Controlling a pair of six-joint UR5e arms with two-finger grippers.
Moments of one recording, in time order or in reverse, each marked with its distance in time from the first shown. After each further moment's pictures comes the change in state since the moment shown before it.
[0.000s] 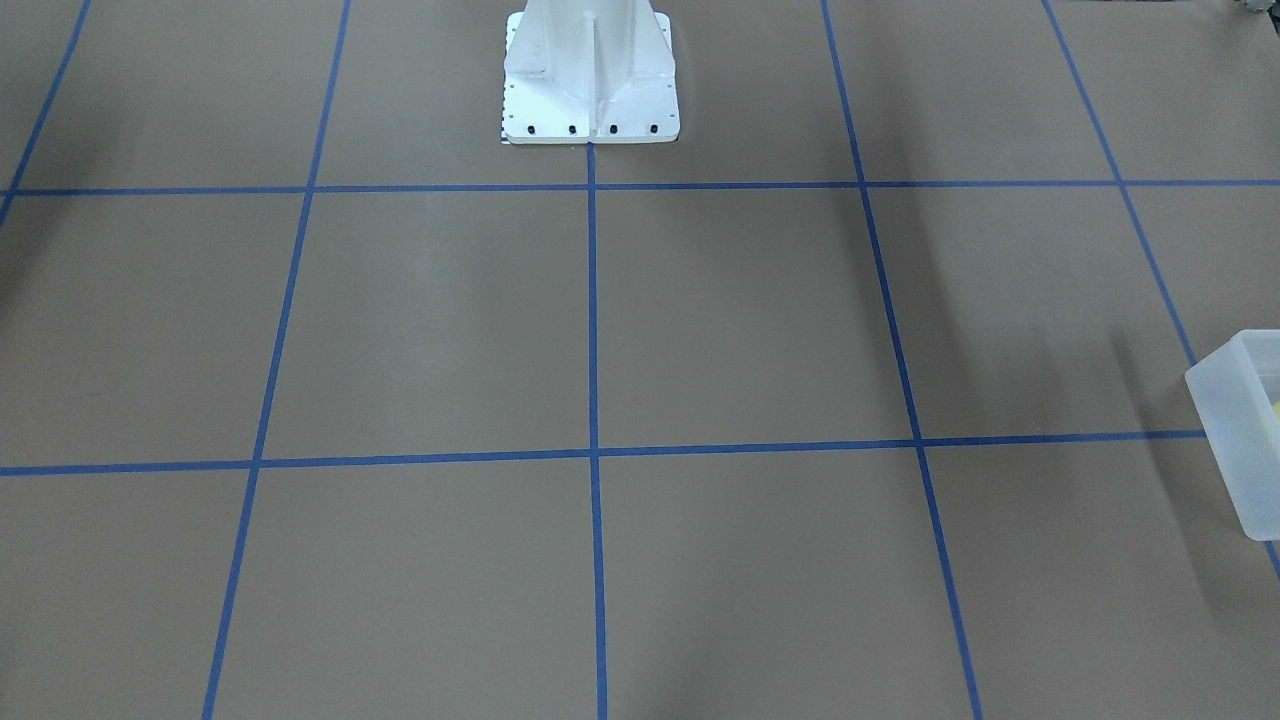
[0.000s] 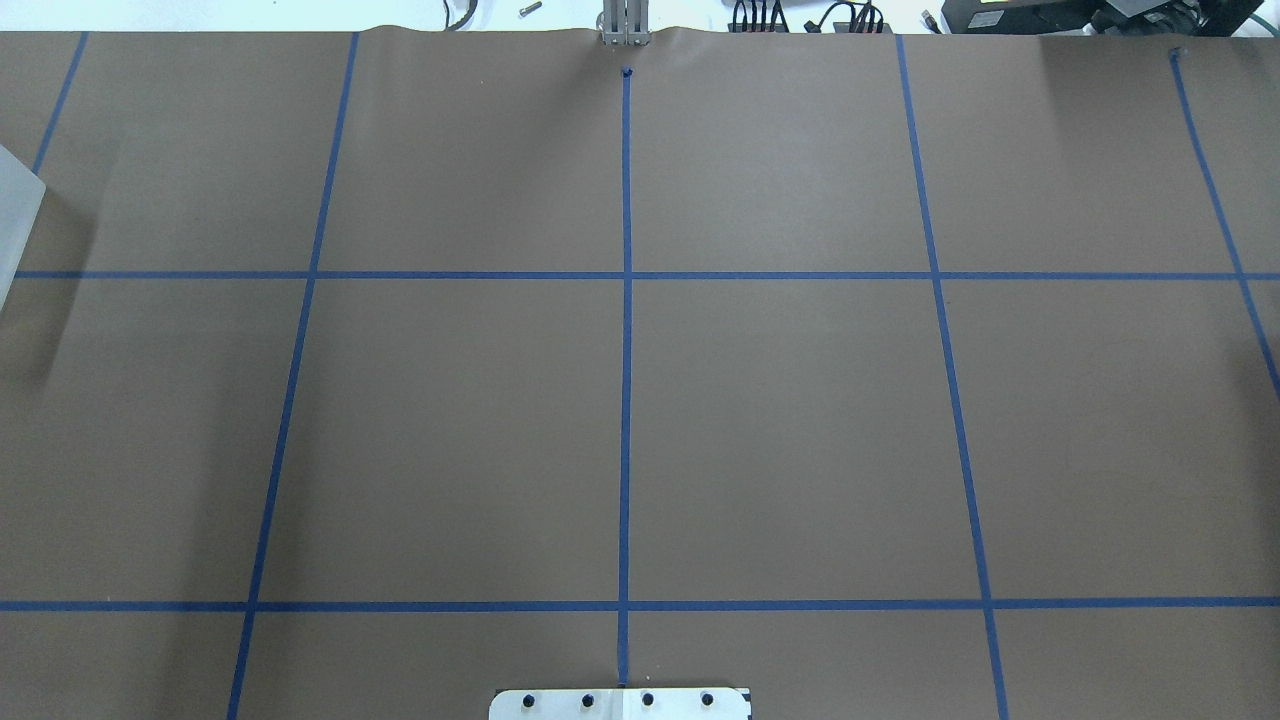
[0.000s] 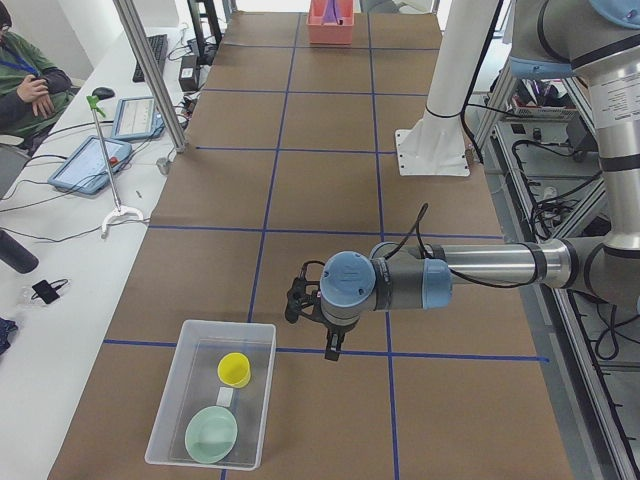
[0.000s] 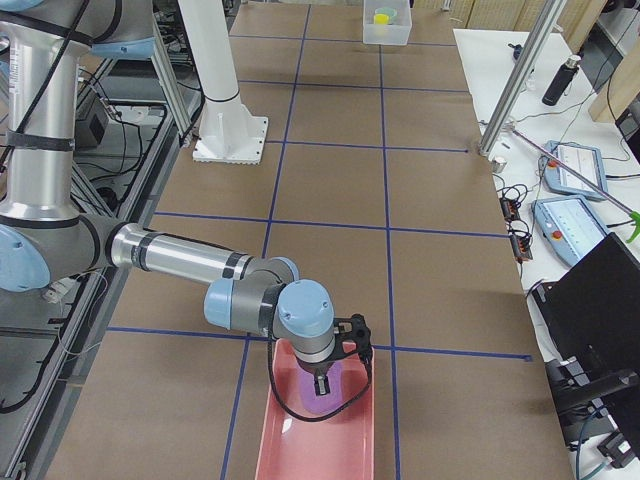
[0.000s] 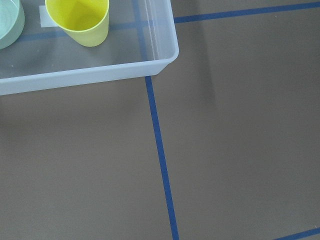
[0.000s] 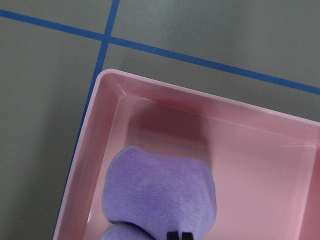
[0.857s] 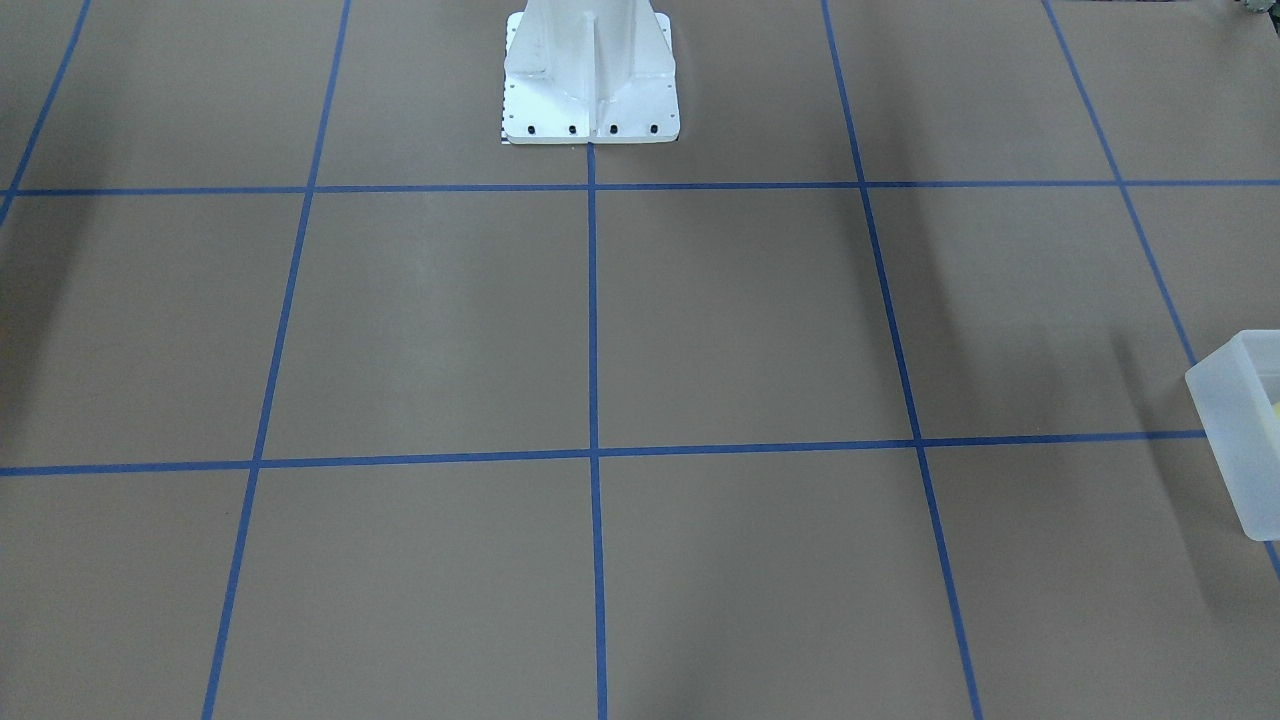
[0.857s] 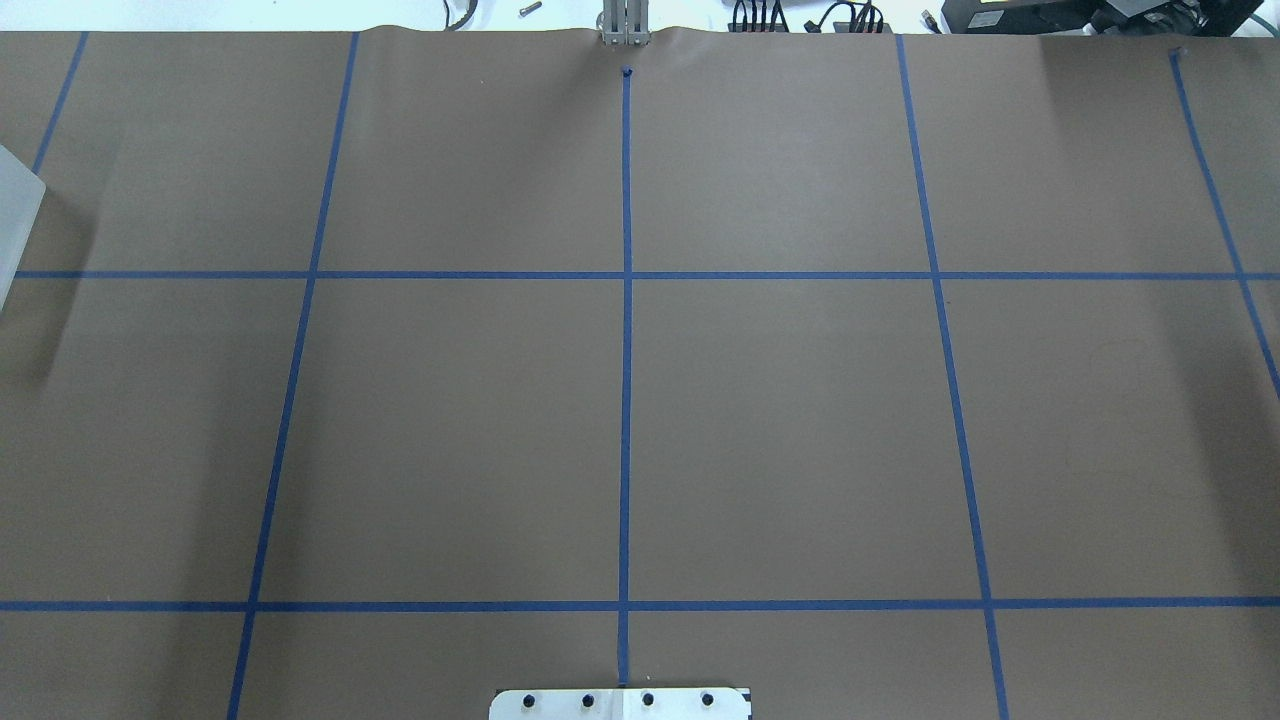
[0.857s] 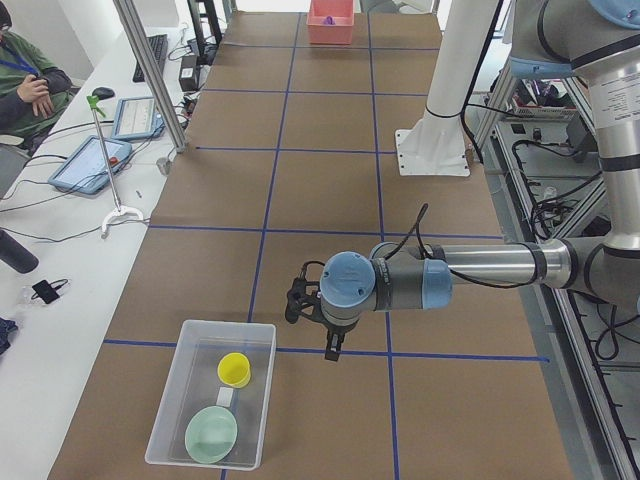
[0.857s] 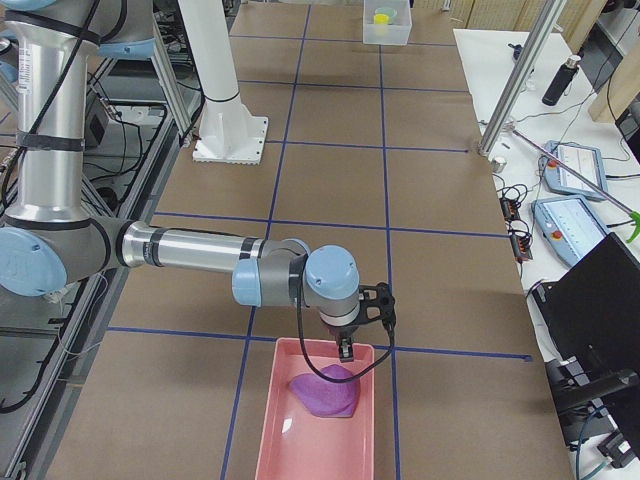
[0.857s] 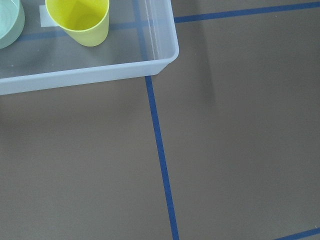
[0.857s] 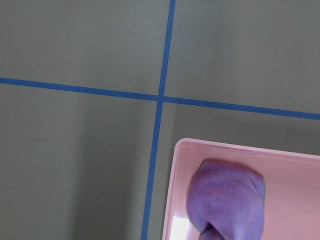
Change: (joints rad) left arm 0.000 0.000 0.002 0.000 0.000 0.000; right arm -0.042 0.062 0.188 -0.183 0.064 0.192
